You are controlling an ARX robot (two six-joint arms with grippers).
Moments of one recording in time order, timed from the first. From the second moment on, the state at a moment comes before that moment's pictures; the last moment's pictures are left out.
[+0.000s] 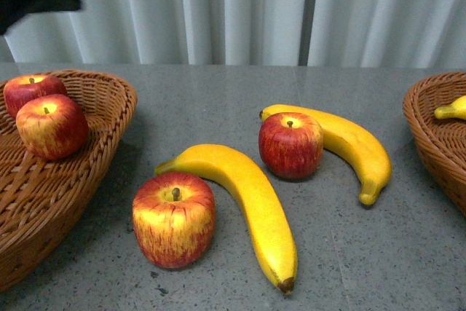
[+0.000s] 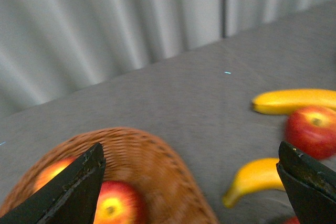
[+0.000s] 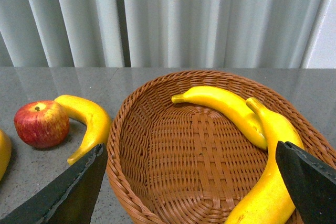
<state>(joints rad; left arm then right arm) -0.20 1.16 0.73 0.17 0.13 0.24 0.00 0.00 0.01 0.00 0.00 0.00</state>
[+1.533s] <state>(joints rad) -0.34 1.59 0.73 0.12 0.41 0.58 0.00 0.00 0.01 0.00 0.00 0.00</state>
